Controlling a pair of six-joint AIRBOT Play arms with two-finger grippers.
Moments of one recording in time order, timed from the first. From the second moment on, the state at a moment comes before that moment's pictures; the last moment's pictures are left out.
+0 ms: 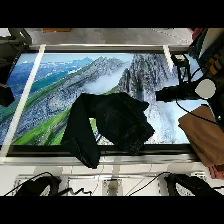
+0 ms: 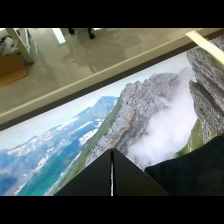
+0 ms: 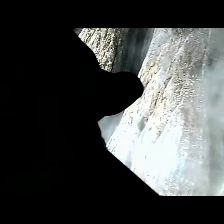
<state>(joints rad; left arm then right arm) -0.20 -0.63 1.40 1.51 -1.01 -1.20 0.20 -1.09 1.31 -1.47 1.22 1.56</state>
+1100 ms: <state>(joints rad) -0.20 -0.54 1.24 1.48 -1.51 -1.32 0.19 -0.89 1.25 -1.32 1.28 1.55</state>
